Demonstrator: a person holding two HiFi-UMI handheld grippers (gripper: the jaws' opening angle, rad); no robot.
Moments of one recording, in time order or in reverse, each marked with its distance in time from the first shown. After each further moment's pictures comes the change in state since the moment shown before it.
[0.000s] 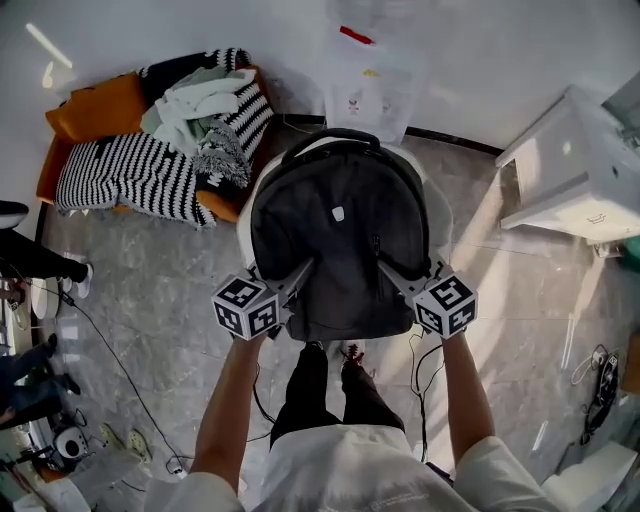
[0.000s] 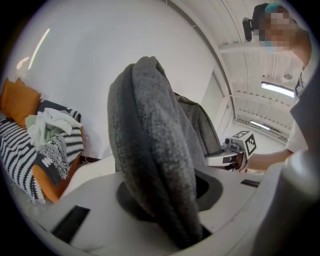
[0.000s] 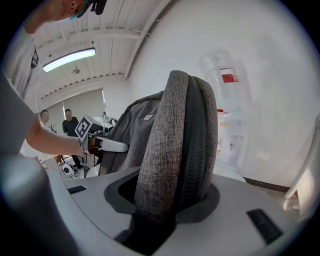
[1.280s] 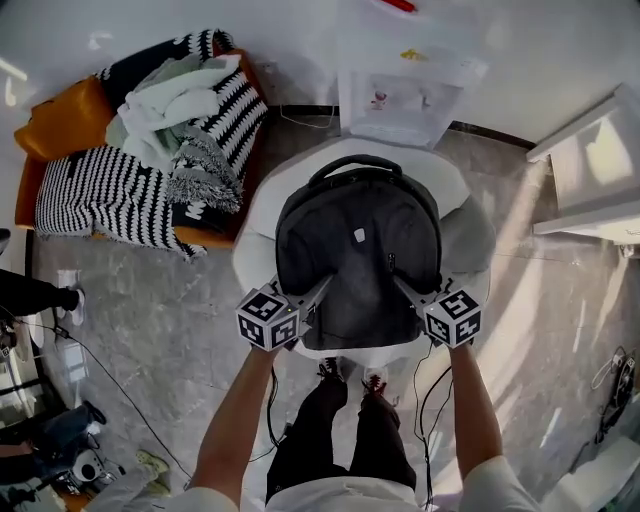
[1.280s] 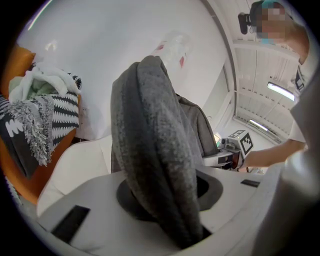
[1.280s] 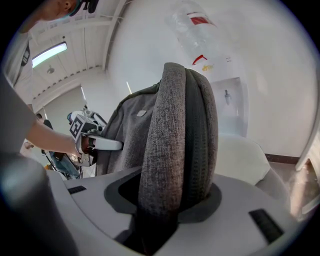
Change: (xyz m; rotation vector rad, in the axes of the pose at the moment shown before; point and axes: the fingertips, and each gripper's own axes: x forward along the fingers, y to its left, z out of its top) left arm 0.142 0.189 -0.124 -0.063 0.113 -0.068; right arm 0.196 -0.127 -0.142 0.163 0.121 -0.059
